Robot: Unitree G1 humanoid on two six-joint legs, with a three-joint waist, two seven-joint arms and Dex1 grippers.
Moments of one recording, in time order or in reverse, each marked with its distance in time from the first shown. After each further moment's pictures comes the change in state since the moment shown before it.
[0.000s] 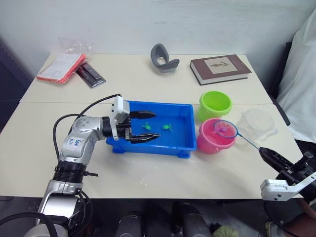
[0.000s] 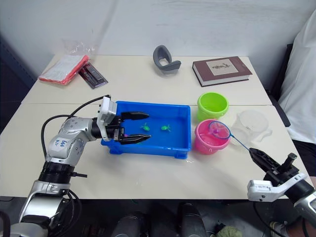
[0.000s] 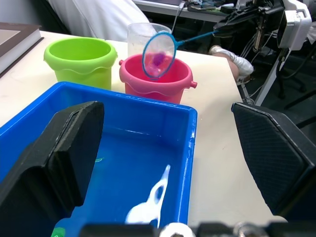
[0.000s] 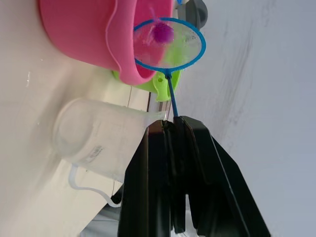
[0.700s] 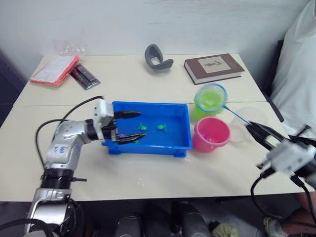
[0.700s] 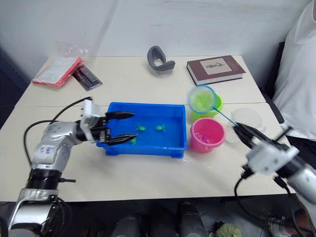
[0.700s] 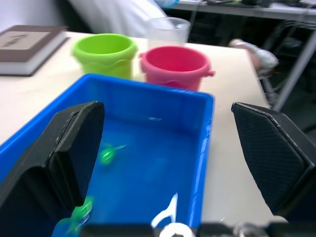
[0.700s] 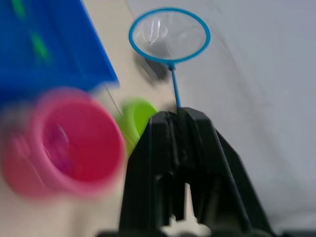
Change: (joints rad) left arm 0.114 0.114 0.142 0.005 -0.006 -0.114 0.002; right arm -0.259 -0.119 0.293 -0.314 1.165 0.627 0.386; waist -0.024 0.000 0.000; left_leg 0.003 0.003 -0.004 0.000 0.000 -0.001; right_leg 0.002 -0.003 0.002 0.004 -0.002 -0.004
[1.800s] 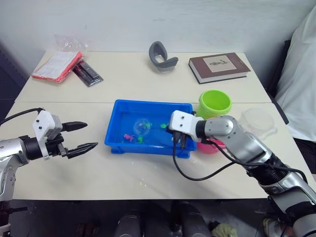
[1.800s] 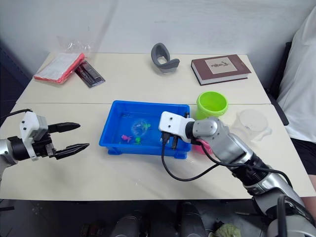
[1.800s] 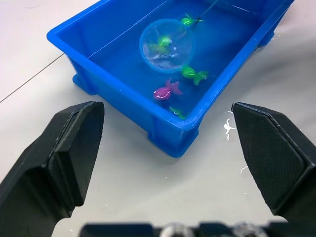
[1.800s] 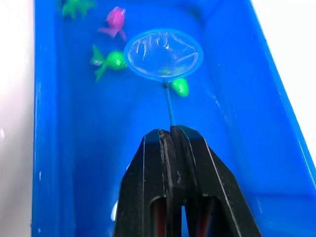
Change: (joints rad) left arm 0.379 0.311 0.282 -0.212 -0.030 0.160 0.099; right arm -0.920 0.278 0.901 0.358 -0.408 0.617 0.249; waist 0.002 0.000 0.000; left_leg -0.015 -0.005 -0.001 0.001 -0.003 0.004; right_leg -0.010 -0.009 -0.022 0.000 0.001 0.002
